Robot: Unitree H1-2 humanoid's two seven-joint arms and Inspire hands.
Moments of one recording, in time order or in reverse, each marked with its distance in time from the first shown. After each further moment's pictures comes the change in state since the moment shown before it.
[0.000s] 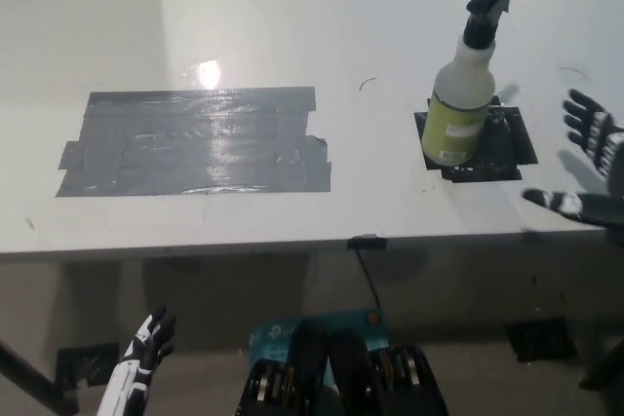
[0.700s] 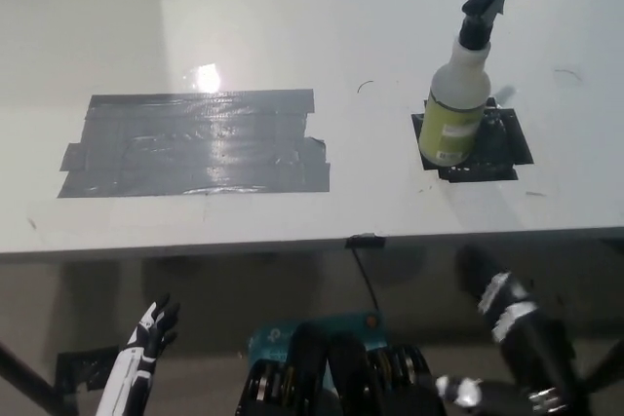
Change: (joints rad) left_arm -0.027 0.003 -0.006 0.000 0.006 0.004 0.000; right_arm 0.473 0.285 0.224 -0.350 -0.108 -0.101 -0.043
